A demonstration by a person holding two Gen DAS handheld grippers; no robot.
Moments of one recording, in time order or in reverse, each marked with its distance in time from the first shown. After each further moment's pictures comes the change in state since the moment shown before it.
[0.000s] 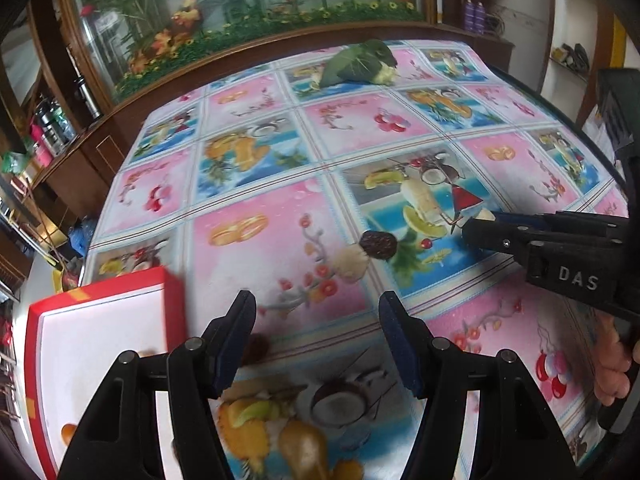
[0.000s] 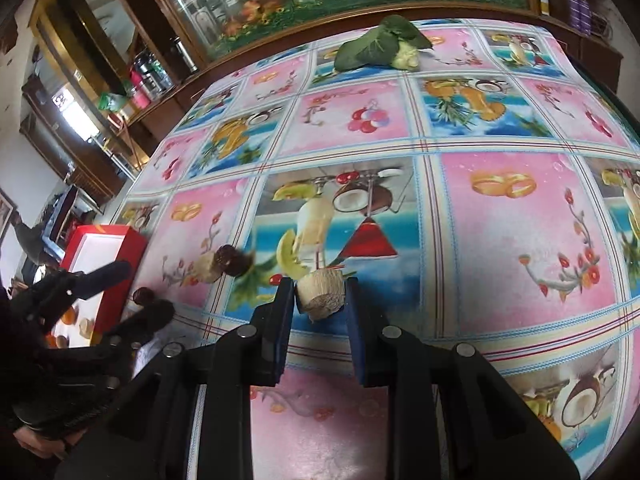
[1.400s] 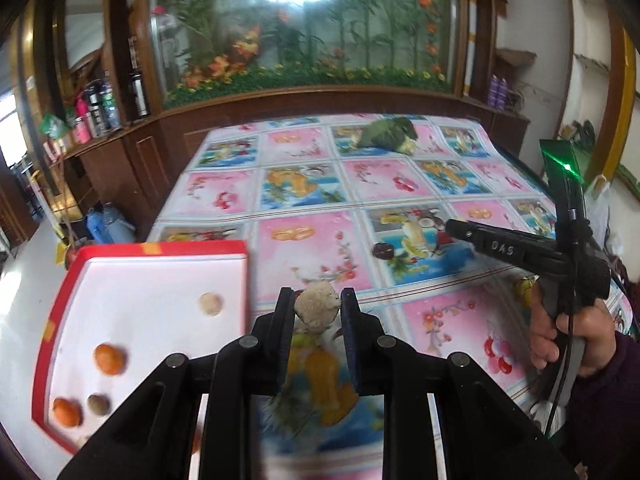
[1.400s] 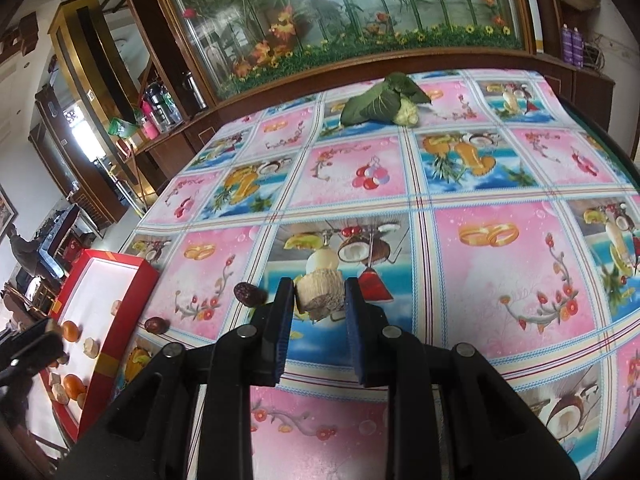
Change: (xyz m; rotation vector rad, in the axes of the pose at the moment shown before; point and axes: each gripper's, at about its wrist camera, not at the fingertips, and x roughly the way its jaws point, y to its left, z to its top) left arm -0.107 0.038 -0.056 -0.207 -0.208 0.027; right arm -0.025 0.008 0.003 -0.044 -0.185 -0.010
